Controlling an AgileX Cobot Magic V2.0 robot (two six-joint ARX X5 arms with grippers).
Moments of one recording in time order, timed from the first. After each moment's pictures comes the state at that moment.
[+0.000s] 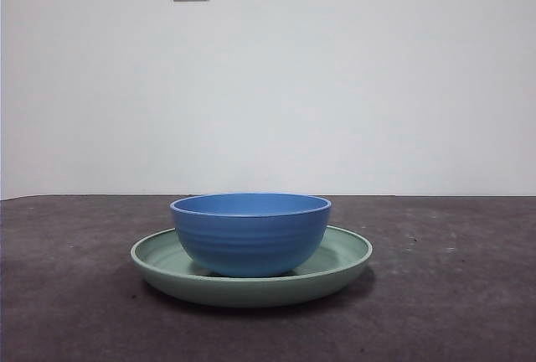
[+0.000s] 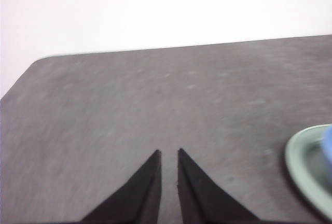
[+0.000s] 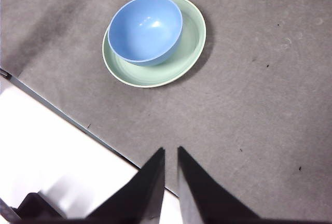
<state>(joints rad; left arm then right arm) -0.15 0.00 0.22 -0.37 -0.03 0.03 0.42 0.65 1.17 -1.32 -0.28 0.10</state>
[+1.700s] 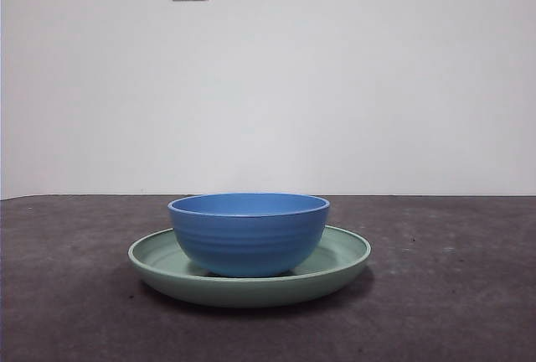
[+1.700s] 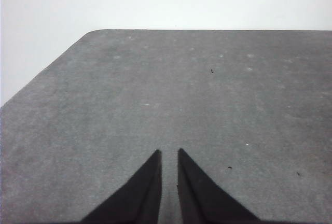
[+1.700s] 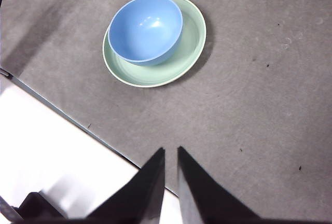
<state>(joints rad) 0.00 0.01 0.03 -0.18 -0.06 0.01 0.42 0.65 1.17 -1.32 -0.28 0.10</state>
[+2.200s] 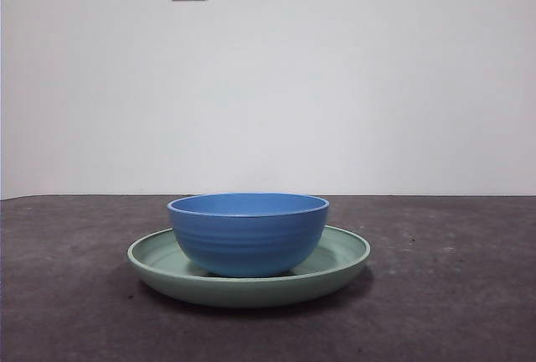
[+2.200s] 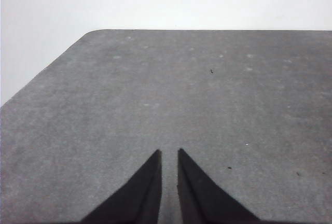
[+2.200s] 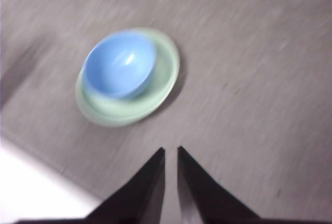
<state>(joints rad) 0.00 0.01 0.03 -0.18 -0.06 0.01 0.27 0.57 1.07 -1.16 -0.29 0.09</state>
